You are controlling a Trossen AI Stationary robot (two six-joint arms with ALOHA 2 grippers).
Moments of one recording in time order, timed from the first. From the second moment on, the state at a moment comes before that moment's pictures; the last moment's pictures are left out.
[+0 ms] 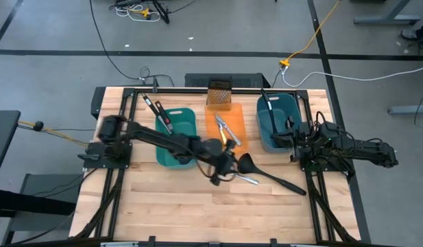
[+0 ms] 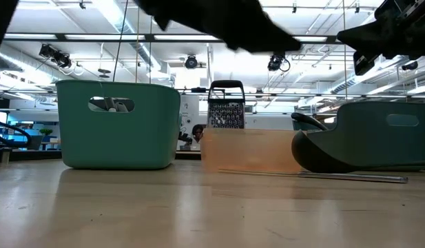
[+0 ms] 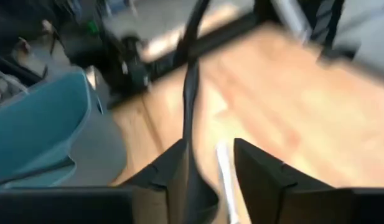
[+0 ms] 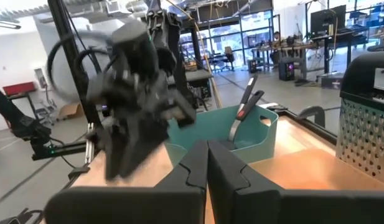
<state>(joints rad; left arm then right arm) -0.13 1.88 1.28 0.19 0.09 0.39 -0.12 0.12 0.16 0.03 -0.10 0.18</state>
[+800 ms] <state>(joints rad) -0.19 2.26 1.72 -0.34 -0.33 1.08 -0.12 0.12 0.16 0.00 -0.12 0.20</state>
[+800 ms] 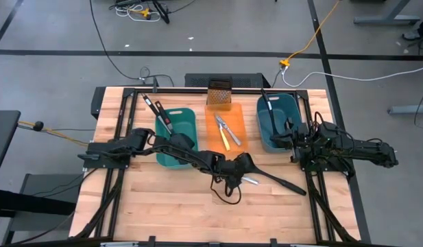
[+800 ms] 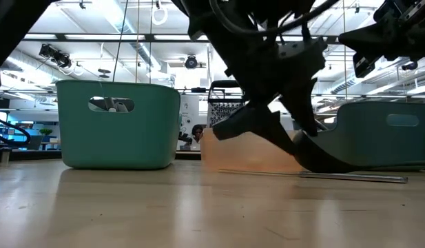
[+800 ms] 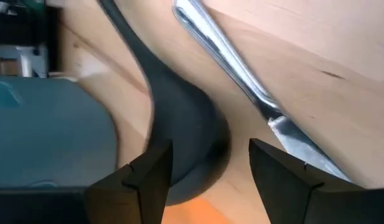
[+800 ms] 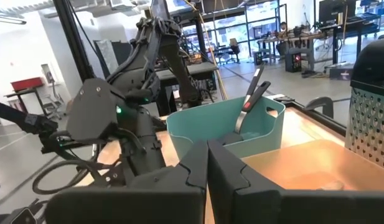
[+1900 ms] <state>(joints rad) -0.15 2.28 1.72 -0.39 -0.32 1.12 -0.12 0.12 0.16 -0.01 -0.12 0.20</state>
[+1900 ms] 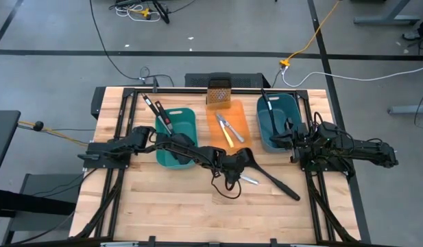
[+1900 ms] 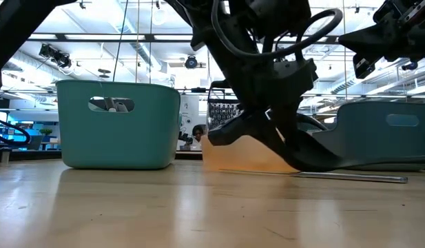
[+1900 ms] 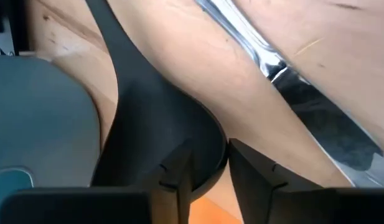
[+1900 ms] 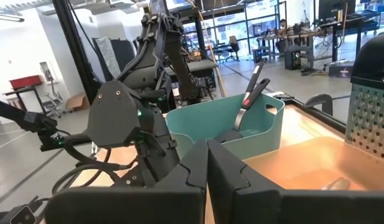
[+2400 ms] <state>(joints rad) -0.15 2.28 1.72 -0.38 -0.33 1.16 -0.12 0.12 0.16 -0.01 -0.12 0.20</state>
